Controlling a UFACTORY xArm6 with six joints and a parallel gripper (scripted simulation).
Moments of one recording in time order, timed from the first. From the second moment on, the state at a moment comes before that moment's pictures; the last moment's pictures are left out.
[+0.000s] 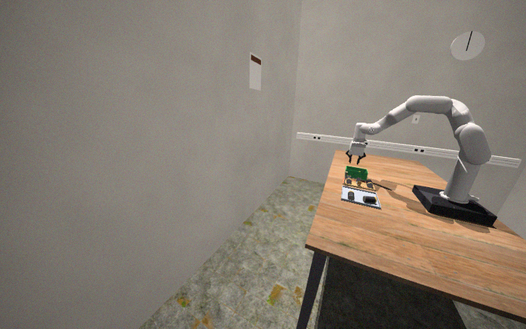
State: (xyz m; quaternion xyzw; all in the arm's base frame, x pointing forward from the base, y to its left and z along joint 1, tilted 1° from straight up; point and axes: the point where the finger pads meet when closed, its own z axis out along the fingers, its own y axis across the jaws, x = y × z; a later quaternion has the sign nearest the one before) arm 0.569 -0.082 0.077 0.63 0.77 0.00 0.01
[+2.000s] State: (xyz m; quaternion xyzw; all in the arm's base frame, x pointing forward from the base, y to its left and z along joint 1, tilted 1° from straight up) arm 0.503 0.253 0.112 0.63 0.78 0.00 0.01
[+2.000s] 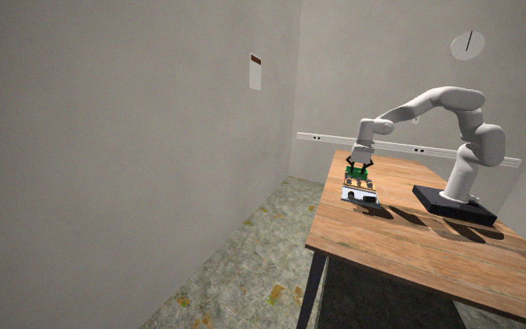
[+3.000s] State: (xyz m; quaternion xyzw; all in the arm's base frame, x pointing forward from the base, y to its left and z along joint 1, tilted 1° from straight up) arm 0.496 0.305 0.110 0.63 0.77 0.00 0.01
